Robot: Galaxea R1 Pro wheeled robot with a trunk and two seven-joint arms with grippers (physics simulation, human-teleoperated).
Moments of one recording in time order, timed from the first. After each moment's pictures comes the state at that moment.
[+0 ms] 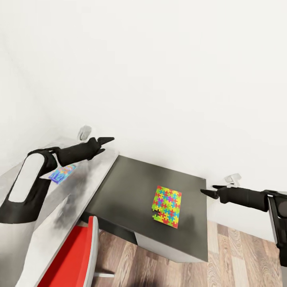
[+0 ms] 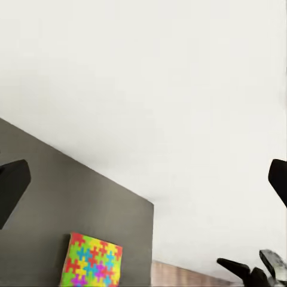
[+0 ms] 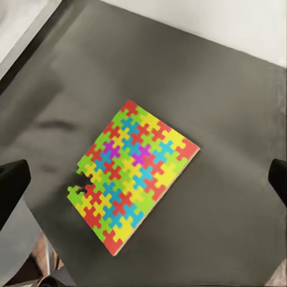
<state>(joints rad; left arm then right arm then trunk) -0.84 0.27 -0.12 -1.60 1.55 0.88 0.43 -0.50 -0.25 -0.37 -1.61 0.28 0.95 1.23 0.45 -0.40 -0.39</state>
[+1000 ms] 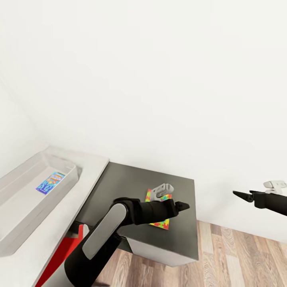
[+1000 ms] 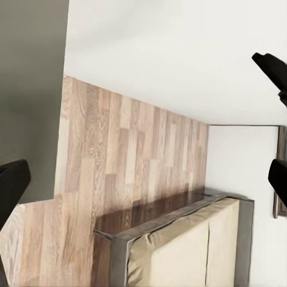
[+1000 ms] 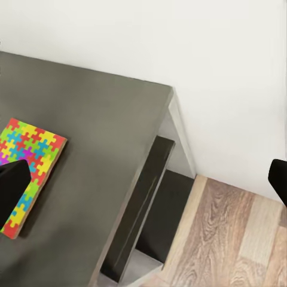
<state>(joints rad) -0.58 -0.11 -0.68 -1.61 1.57 0.73 0.75 -0.43 -0.36 -0.61 -1.61 0.29 0.94 1.20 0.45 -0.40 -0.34</state>
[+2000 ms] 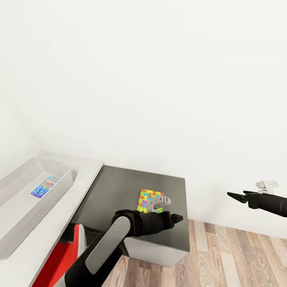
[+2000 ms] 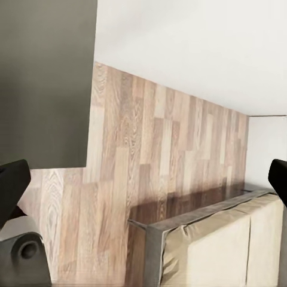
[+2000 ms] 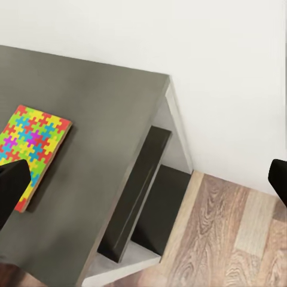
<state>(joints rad) -0.50 -0.11 -0.69 -1.55 1.42 0.72 0.75 -0.43 -0.35 -0.55 -1.61 0.29 0.94 1.19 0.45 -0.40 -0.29</state>
